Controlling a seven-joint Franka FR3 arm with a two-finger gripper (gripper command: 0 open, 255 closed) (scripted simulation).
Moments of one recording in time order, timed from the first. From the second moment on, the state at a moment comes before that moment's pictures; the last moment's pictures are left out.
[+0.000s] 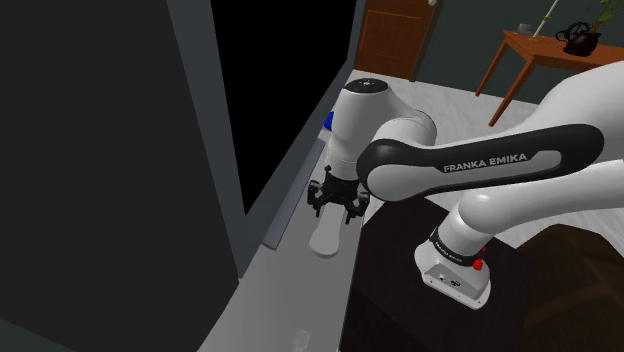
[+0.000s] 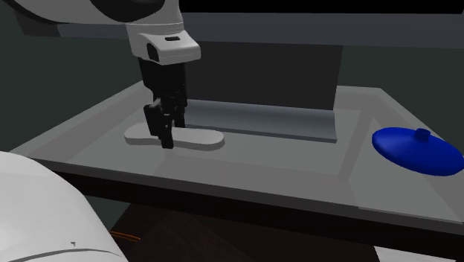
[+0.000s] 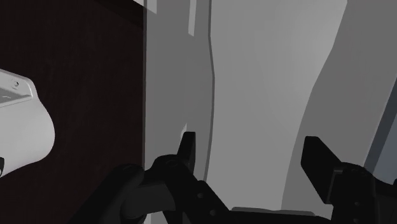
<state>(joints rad) -0.10 -0.70 0.82 -2.71 0.60 2.12 1.32</state>
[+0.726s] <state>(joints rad) -0.09 -0.78 0.74 -2.61 0.54 1.94 1.34</state>
